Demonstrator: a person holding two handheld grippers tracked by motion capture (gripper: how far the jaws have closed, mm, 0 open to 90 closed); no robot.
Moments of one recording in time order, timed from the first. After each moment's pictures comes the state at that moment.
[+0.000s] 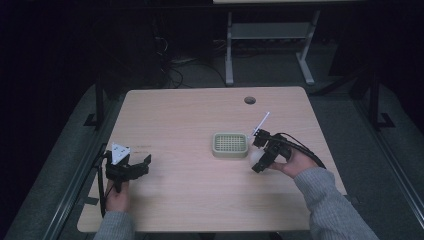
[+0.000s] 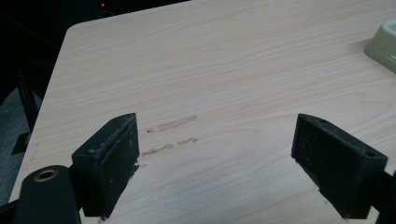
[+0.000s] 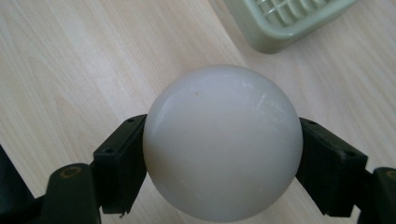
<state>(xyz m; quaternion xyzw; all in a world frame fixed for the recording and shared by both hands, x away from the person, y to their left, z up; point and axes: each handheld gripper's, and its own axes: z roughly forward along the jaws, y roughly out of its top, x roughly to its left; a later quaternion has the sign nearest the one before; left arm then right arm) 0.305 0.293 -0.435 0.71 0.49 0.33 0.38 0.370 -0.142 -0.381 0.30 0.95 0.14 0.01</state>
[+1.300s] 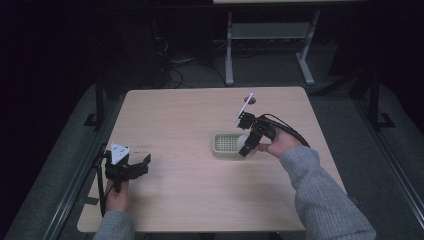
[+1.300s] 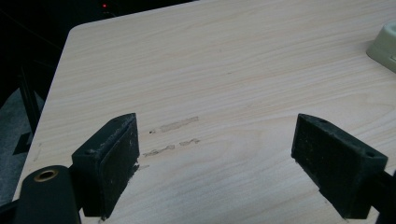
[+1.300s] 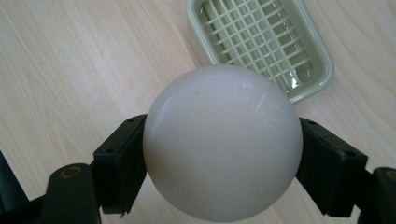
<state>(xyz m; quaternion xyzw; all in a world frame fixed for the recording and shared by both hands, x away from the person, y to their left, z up) 0.305 0.294 -0.435 0.71 0.50 0.33 0.38 0.412 -0.105 -0.354 0.28 0.95 0.14 0.00</state>
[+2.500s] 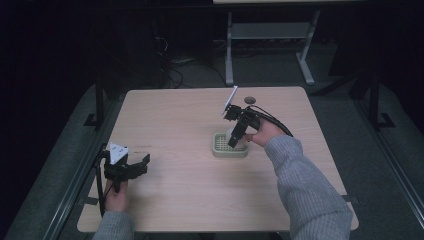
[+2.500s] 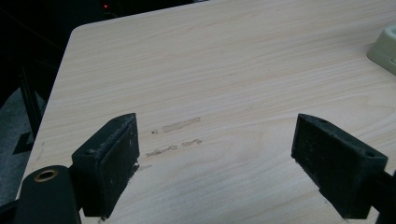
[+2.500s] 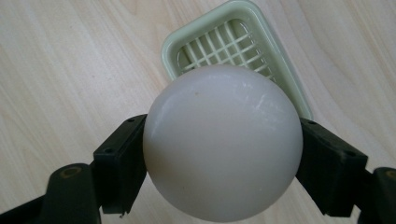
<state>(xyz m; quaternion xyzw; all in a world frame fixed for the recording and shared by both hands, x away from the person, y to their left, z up) 0.305 0.296 -0.434 0.70 0.50 0.33 0.38 0.448 -0.071 -0.360 0.28 0.95 0.12 0.00</state>
